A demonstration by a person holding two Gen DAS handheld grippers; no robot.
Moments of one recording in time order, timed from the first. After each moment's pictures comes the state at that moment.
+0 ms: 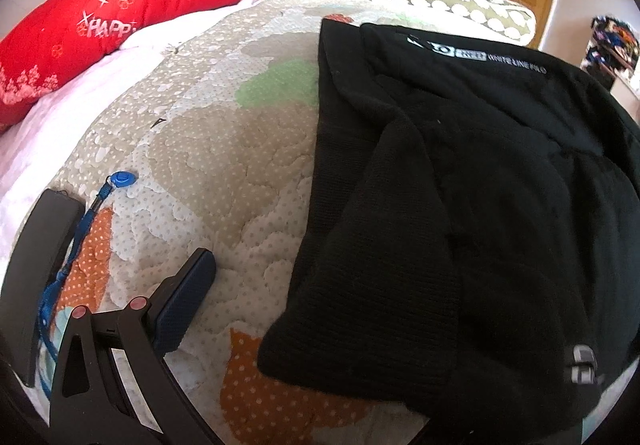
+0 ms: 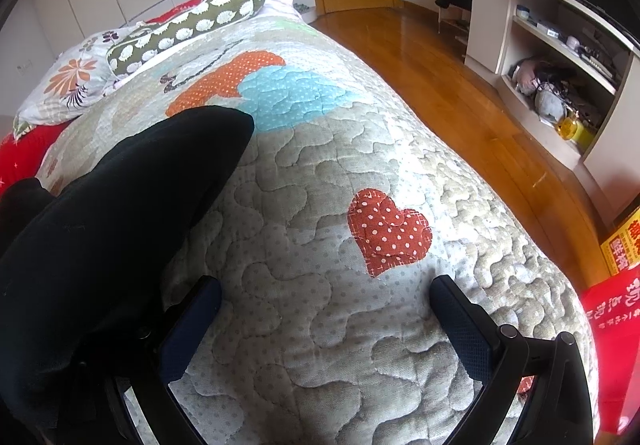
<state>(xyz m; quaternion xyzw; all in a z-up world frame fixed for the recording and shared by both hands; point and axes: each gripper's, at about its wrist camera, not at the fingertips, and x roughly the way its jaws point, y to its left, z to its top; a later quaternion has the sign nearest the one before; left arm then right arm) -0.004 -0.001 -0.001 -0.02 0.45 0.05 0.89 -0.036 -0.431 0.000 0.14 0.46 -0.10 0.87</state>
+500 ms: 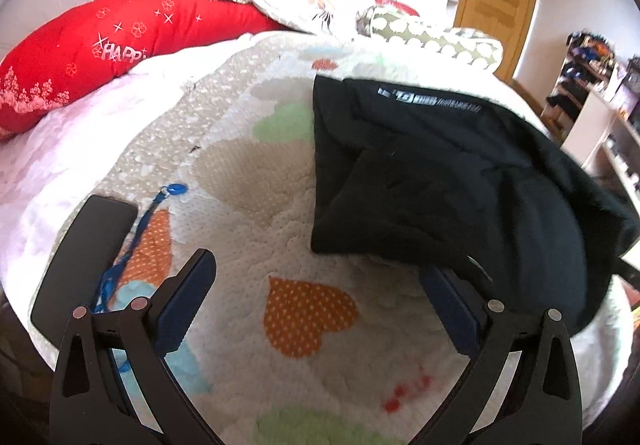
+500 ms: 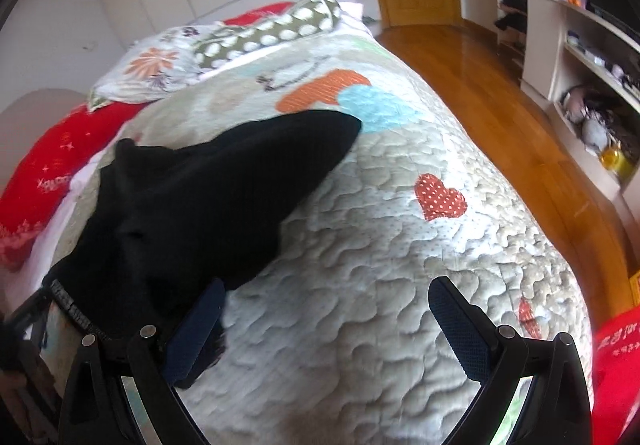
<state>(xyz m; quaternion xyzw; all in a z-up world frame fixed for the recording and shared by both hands) -0.070 0.011 0.056 -0.05 0.40 0.02 0.92 -0.096 -0.393 0.047 0.12 0.42 0.02 0.90</state>
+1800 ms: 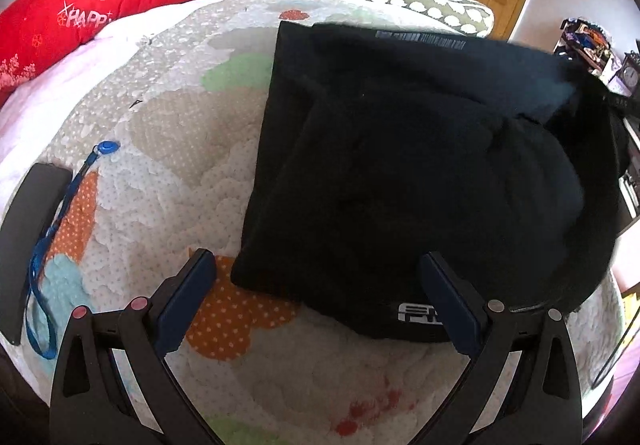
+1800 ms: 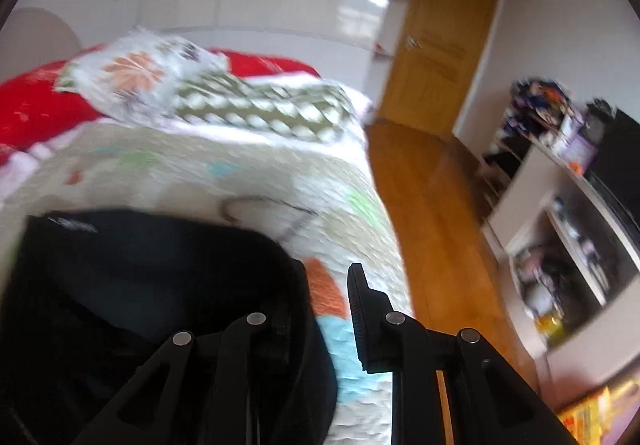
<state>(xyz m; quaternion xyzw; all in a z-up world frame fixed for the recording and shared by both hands) -0.048 -0.013 0.017 -0.06 0.46 -0.02 0.89 0.084 -0.392 0.120 -0.06 0.35 -0.05 0.93</state>
